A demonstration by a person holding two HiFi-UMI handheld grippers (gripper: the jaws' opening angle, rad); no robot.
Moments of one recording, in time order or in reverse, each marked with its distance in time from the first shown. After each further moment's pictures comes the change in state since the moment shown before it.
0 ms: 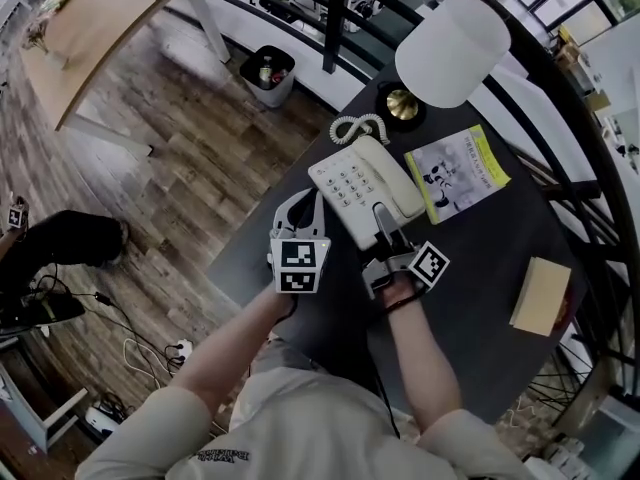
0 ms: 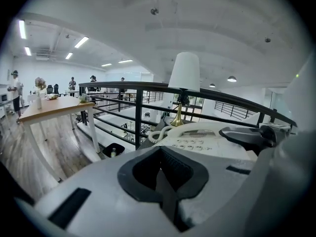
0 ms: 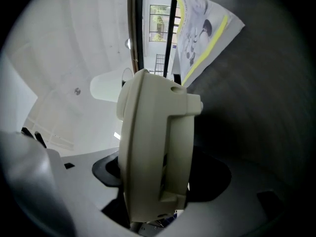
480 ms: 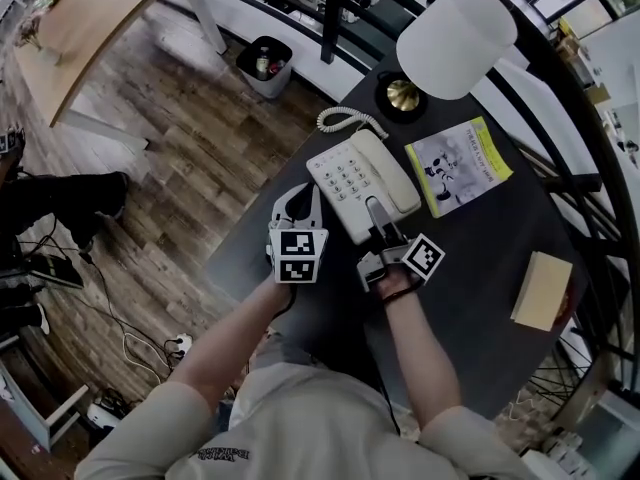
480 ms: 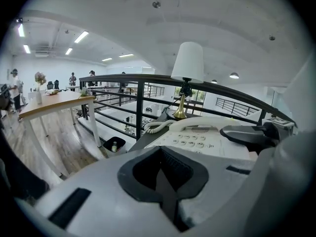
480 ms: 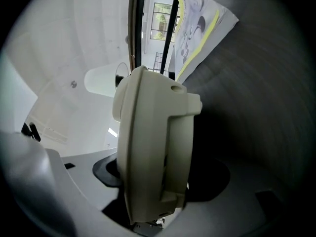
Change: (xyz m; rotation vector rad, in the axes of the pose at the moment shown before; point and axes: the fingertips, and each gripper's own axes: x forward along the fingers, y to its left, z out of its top) left arm 0.017 0.007 -0.027 -0.010 0.071 0.009; right arm 0.005 -0.025 -0.005 -0.052 0.022 -0.075
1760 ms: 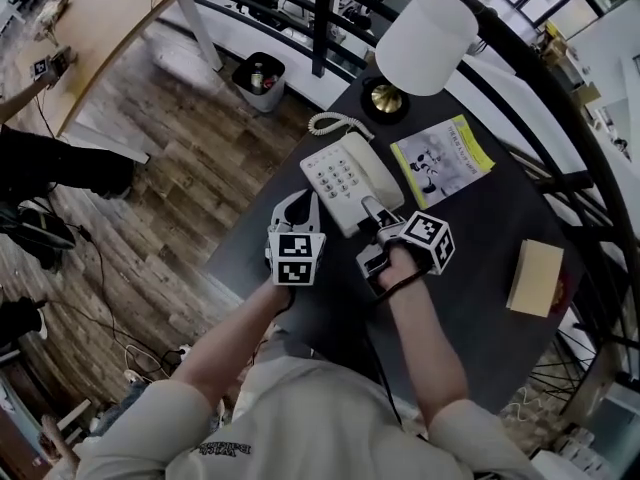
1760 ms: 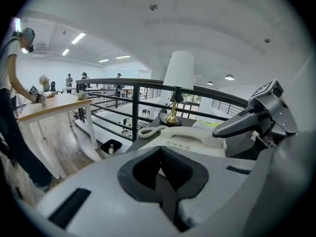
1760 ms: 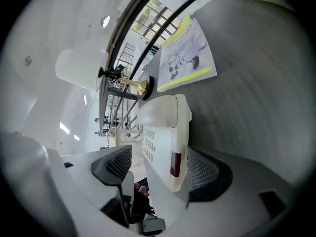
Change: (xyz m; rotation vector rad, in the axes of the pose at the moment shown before) left arm -0.033 -0.023 0.013 0.015 -0.014 -0.039; right arm -0.047 0.017 -0.005 0.078 0.058 -0.565
